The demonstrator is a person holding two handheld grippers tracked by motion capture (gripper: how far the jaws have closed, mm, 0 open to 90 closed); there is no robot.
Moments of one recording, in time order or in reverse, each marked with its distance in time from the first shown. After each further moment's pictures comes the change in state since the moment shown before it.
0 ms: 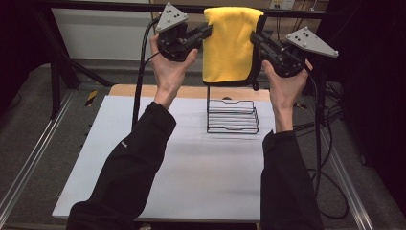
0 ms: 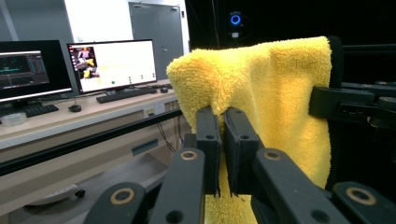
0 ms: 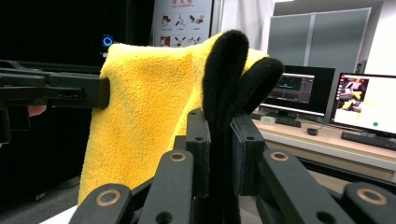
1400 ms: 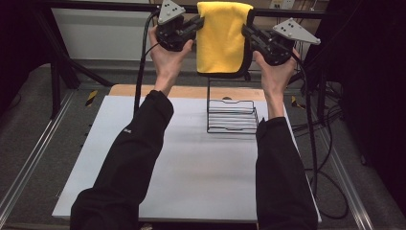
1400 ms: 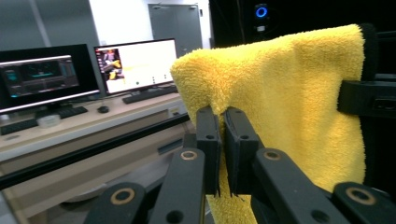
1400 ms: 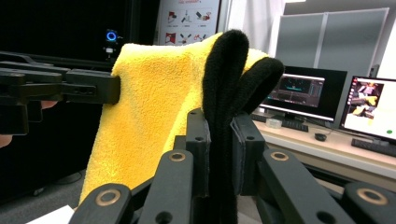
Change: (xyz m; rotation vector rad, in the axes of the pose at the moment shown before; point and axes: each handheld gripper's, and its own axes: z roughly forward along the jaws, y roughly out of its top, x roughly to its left) left arm 0.040 -0.012 0.025 0.015 0.090 0.066; right arm -0.016 -0.014 0.045 0.000 0.038 -0.023
